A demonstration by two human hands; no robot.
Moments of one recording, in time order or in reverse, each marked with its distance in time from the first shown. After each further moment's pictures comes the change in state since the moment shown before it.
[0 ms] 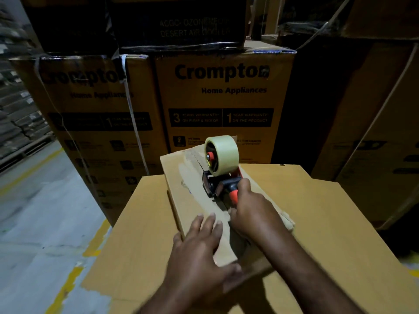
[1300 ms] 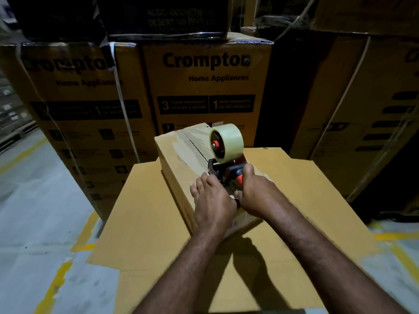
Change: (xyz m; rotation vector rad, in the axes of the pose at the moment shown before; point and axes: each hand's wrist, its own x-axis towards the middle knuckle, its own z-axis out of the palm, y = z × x) left_hand 0.041 0.037 0.034 -0.232 0.517 -0.069; right_hand -0.054 0.012 -0.003 -0.072 0.036 0.052
